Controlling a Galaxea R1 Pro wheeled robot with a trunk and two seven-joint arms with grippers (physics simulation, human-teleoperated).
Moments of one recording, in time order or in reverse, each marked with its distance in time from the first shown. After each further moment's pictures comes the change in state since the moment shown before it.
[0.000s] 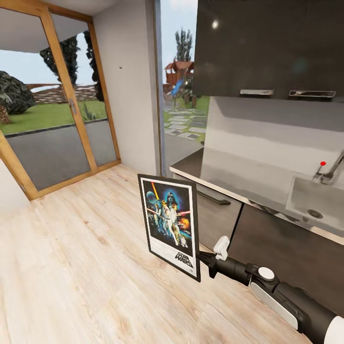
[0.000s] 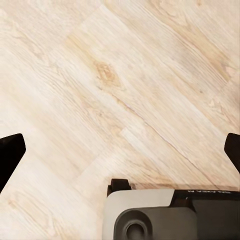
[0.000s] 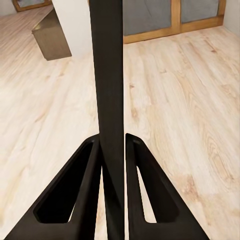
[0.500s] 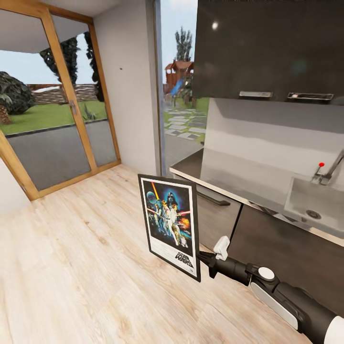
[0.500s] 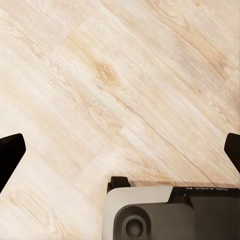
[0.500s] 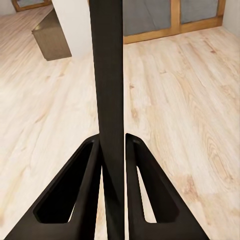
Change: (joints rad) left arm 0.000 0.000 -0.001 0.000 0.000 0.000 0.000; right arm 0.000 0.000 0.000 0.001 0.001 0.000 -0.002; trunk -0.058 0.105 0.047
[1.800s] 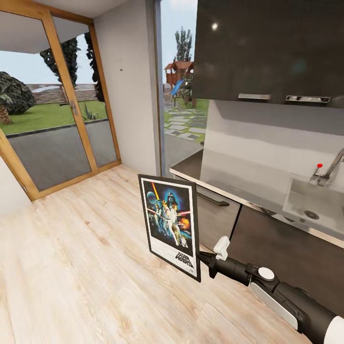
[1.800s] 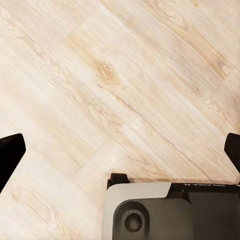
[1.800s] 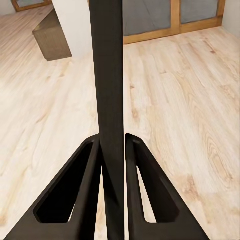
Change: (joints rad) left arm 0.000 0.000 0.000 -0.001 0.000 0.001 0.000; right arm 0.000 0.001 0.000 0.003 0.000 0.000 -0.001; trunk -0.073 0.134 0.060
